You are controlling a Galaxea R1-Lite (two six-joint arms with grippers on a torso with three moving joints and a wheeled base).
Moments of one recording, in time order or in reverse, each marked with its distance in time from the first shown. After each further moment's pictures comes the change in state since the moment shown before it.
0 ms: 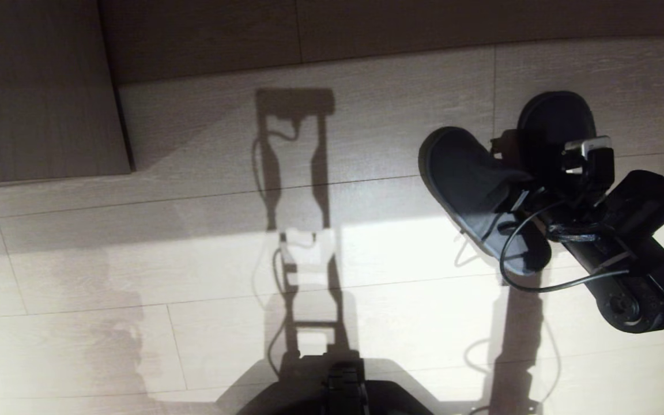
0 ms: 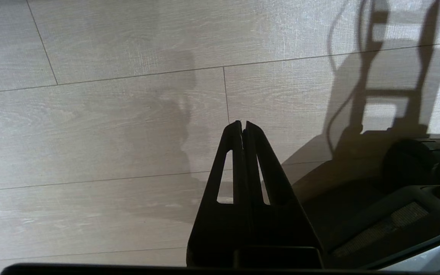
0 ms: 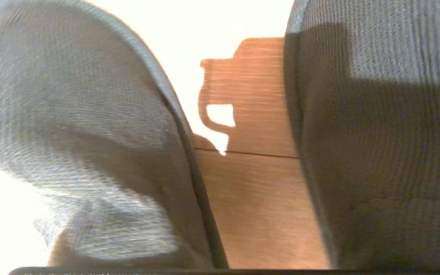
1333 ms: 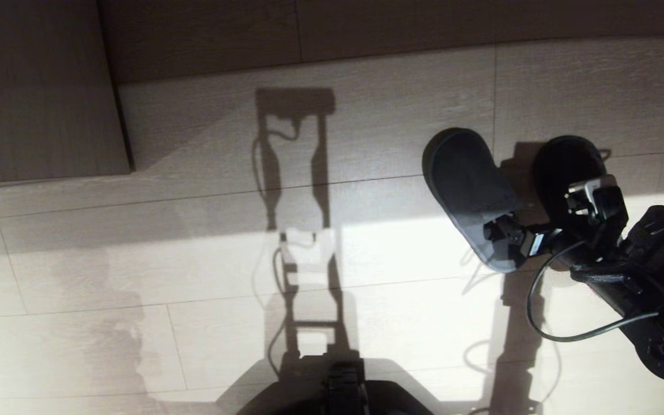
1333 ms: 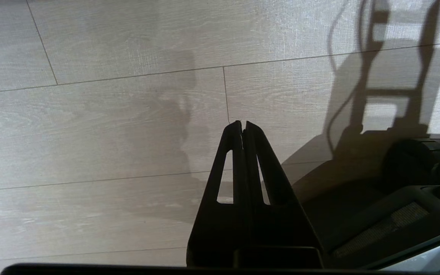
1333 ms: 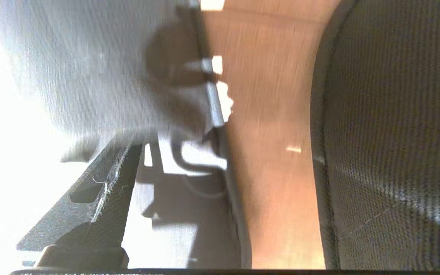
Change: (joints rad) left arm 0.000 0.000 0.000 0.000 0.000 0.000; right arm -0.022 -0.082 0.265 0.015 0.010 -0.123
